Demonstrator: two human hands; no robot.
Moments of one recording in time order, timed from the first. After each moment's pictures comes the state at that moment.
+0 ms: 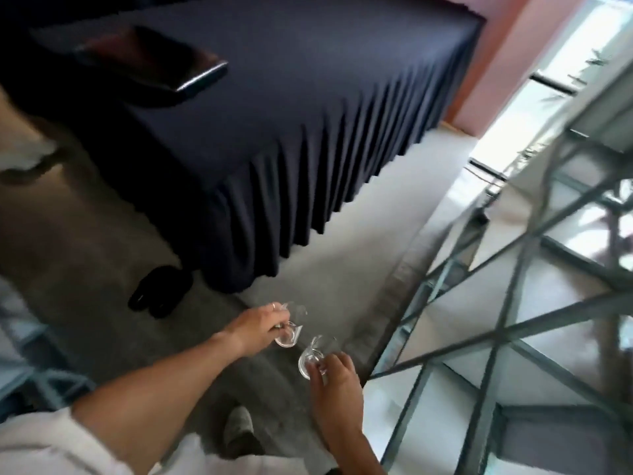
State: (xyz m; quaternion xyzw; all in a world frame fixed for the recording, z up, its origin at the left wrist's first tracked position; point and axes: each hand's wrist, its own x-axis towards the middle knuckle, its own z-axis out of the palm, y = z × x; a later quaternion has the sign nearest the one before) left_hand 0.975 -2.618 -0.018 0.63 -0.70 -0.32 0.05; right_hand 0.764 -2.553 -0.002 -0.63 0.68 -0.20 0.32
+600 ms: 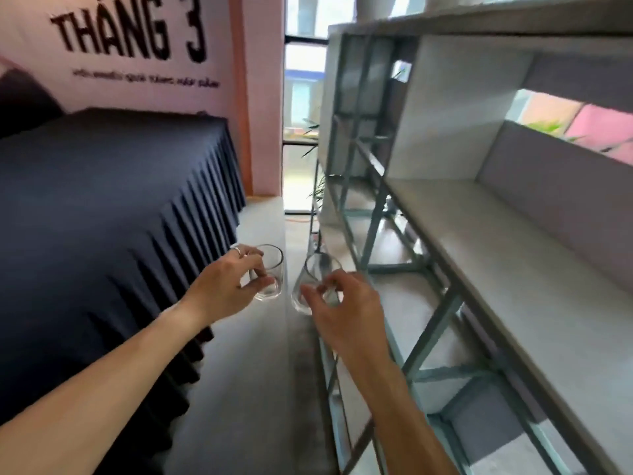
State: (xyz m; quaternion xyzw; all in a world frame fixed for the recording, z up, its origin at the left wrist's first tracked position) left_hand 0.838 -2.950 0.216 0.31 -0.90 -0.17 0.27; right_hand 0.675 -2.777 0.246 -0.47 0.74 -0.48 0.05
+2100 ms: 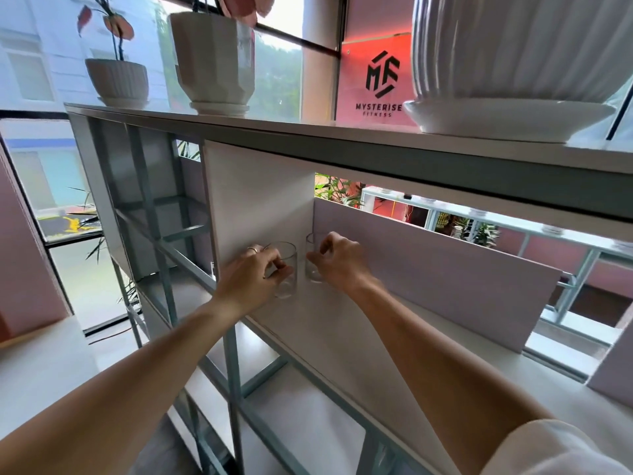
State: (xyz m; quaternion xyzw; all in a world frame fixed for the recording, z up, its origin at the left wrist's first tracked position) left_hand 0.452 -3.028 0.347 0.03 -0.93 -0.23 0.29; right_hand 0.347 -2.859 0.369 -0.24 0.89 -0.37 -0.11
